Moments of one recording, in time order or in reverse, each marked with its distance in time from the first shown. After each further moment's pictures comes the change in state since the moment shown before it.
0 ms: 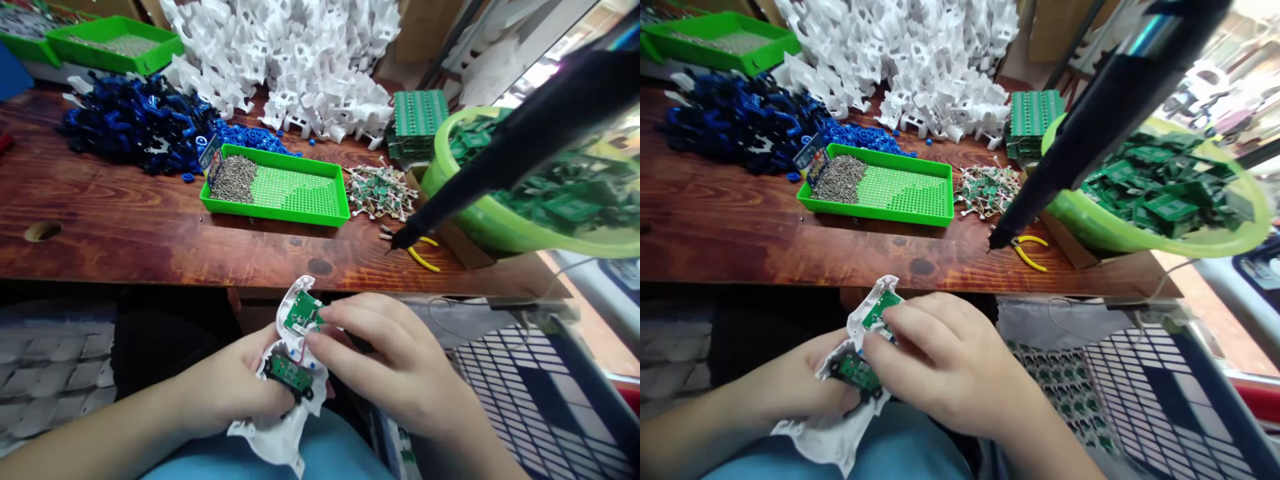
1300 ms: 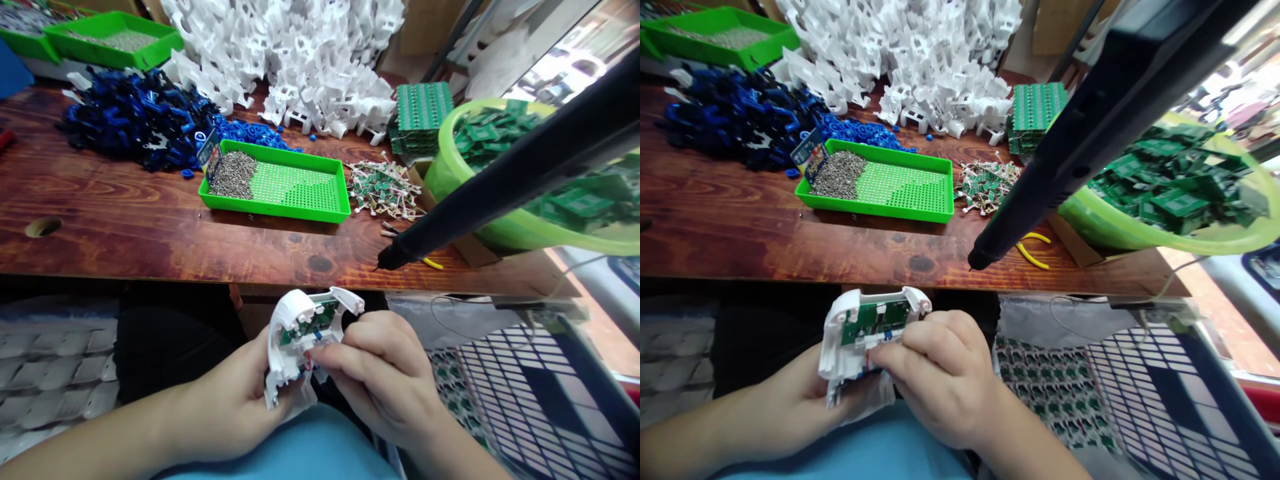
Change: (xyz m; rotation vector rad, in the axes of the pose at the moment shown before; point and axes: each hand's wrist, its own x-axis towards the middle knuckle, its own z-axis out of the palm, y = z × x) left_hand 0.002 -0.021 -0.001 0.540 0.070 0.333; right_hand -0.013 -0.010 0.022 0.197 0.196 0.141
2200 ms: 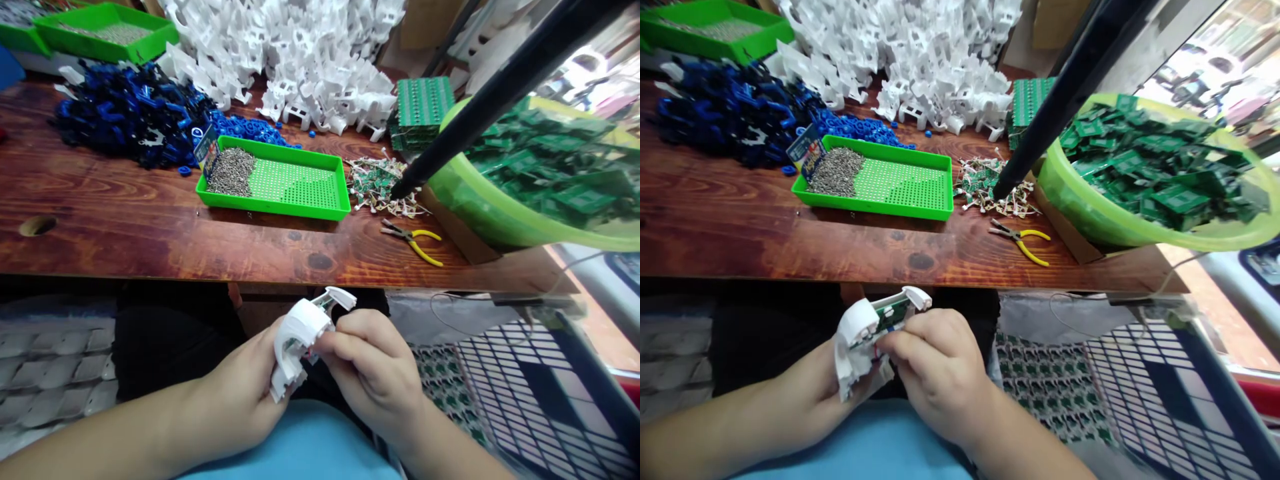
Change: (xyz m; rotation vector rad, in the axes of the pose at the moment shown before) left_hand 0.003 -0.027 -0.003 0.371 0.093 0.239; right_hand -0.010 0.000 0.014 0.058 0.002 0.142
